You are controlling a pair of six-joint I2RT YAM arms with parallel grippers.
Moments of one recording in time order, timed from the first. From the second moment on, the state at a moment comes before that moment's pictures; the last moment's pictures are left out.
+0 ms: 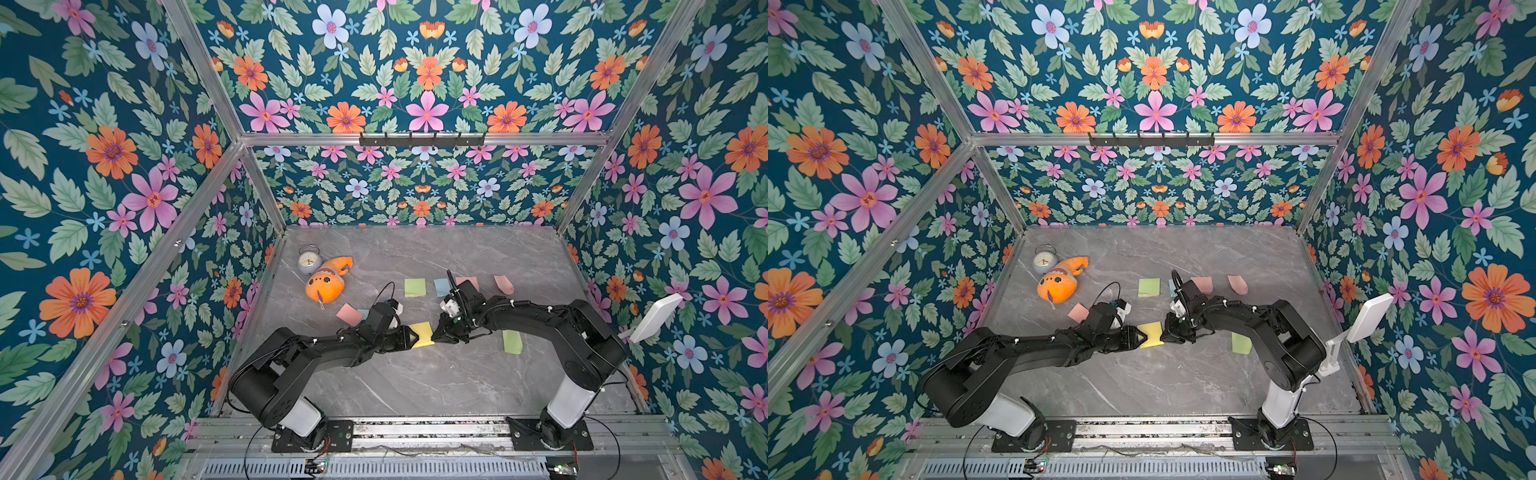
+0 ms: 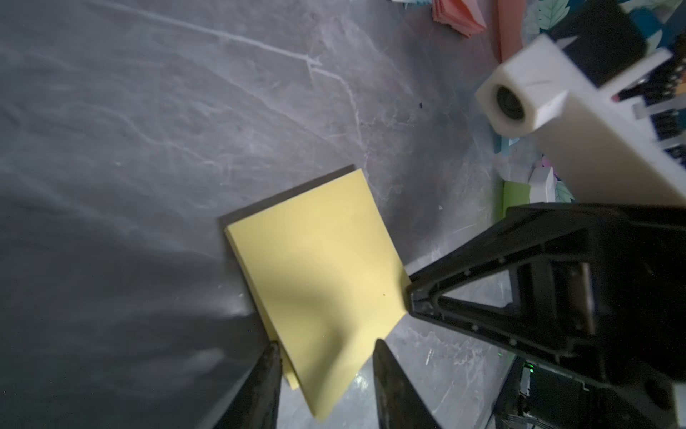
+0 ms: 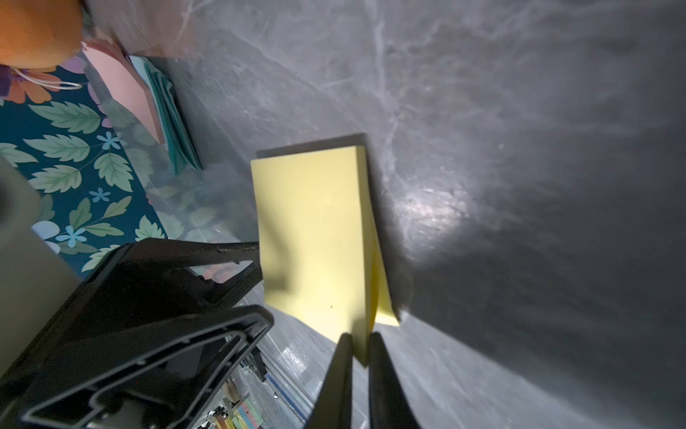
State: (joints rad) left arm -0.71 1.52 0.54 0.22 0.32 -0.75; right arm 0.59 1.74 0.91 -0.26 -0.58 0.82
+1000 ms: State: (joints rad) left arm -0.60 1.49 0.36 0.74 0.38 -1.00; right arm 0.59 1.46 0.62 0.24 -0.67 1.16
